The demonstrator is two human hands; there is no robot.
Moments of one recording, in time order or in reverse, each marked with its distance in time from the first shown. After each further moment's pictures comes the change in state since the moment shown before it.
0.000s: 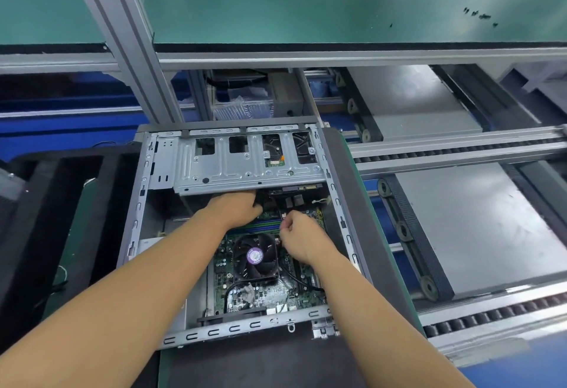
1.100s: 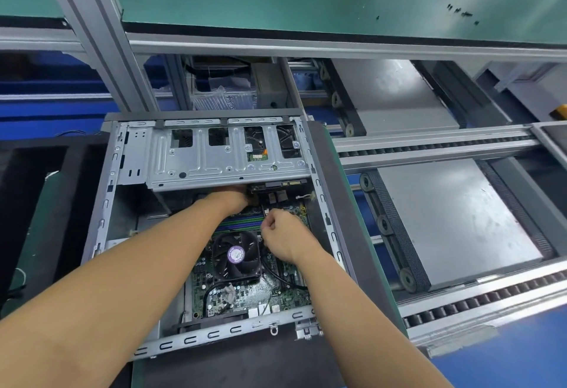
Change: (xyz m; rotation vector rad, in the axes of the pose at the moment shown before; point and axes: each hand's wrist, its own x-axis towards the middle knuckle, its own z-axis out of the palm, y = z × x) left_hand 0.033 0.025 0.008 -0.263 -0.125 -0.112; right_hand -0.001 0.000 0.001 -0.006 -0.022 0.000
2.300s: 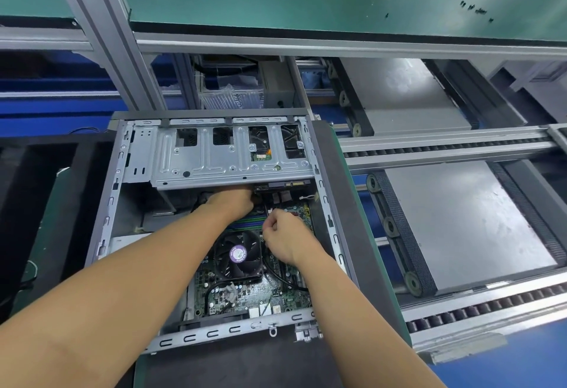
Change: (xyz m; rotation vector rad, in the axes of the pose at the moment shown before) left_hand -0.019 0.000 0.003 0.142 0.149 0.078; right_hand 0.002 0.003 0.003 0.041 -0.014 -0.023
